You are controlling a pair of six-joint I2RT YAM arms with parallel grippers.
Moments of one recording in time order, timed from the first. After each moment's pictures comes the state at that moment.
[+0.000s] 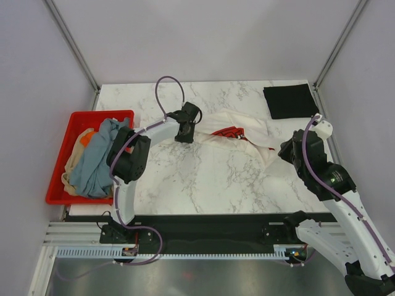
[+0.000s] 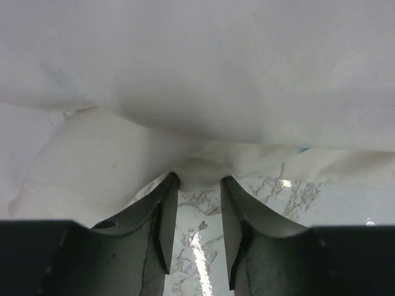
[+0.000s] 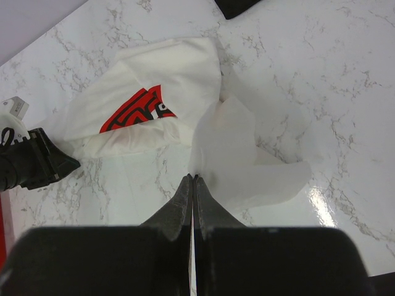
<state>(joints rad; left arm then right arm) -0.53 2.06 1.48 -0.52 -0.23 -0.32 0.43 0.77 1.02 -0.82 0.47 0.74</state>
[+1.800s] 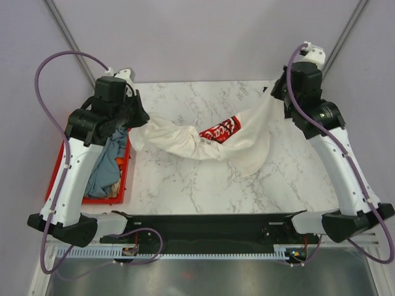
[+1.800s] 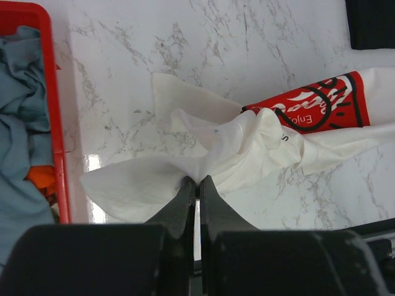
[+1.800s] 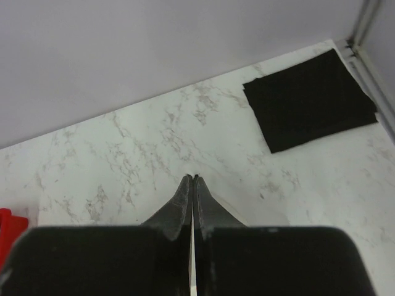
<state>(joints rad) -0.35 1.28 1.72 -1.09 -0.05 -0.39 0.34 1.30 1.68 -0.70 0.45 0.44</state>
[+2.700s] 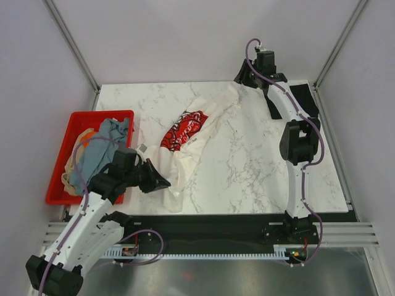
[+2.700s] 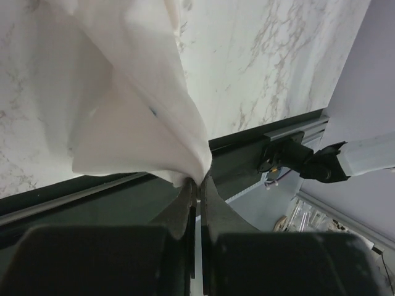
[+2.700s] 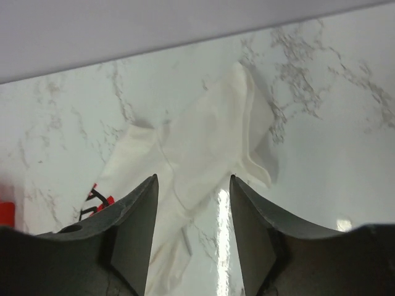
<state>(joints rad) -0.36 0.74 0.69 -0.77 0.42 -0.83 0.17 2.30 2.20 -0.39 -0.17 0.42</state>
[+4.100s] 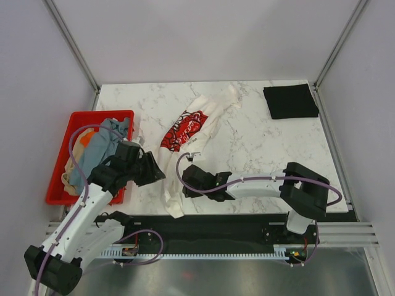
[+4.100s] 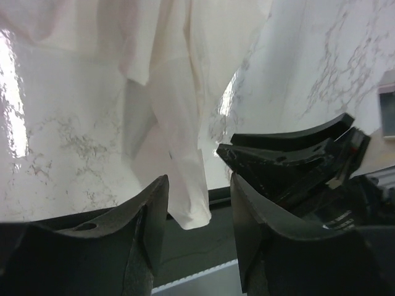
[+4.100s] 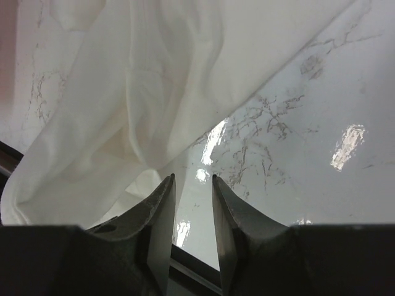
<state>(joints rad) -0.37 0.82 0.80 -0.84 0.12 -0.69 1.19 1.72 0.98 -0.10 0.27 0.90</state>
